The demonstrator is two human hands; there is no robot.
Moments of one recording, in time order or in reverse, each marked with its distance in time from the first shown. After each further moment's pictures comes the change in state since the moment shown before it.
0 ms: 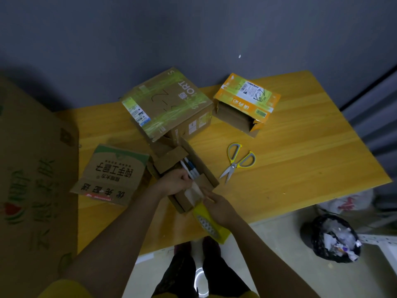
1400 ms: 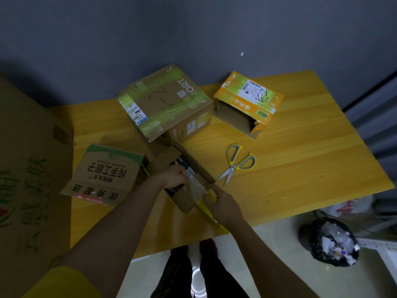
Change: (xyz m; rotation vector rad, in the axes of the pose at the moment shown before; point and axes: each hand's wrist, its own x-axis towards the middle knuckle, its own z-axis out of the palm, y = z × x) left_hand 0.018 0.012 -0.011 0.117 -0.055 -0.045; right_hand 0.008 0.002 -0.012 -0.215 0.211 -0.030
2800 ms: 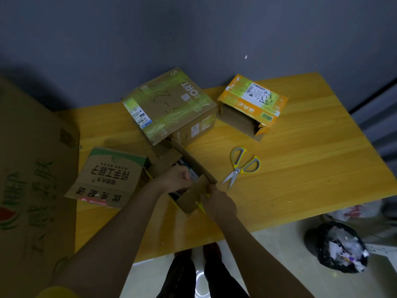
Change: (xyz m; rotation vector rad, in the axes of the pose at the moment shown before) left_hand -0.012 -0.005 -0.002 -0.141 0.102 0.078; right_hand 0.018 -0.032 0.012 -0.243 -0.063 0.144
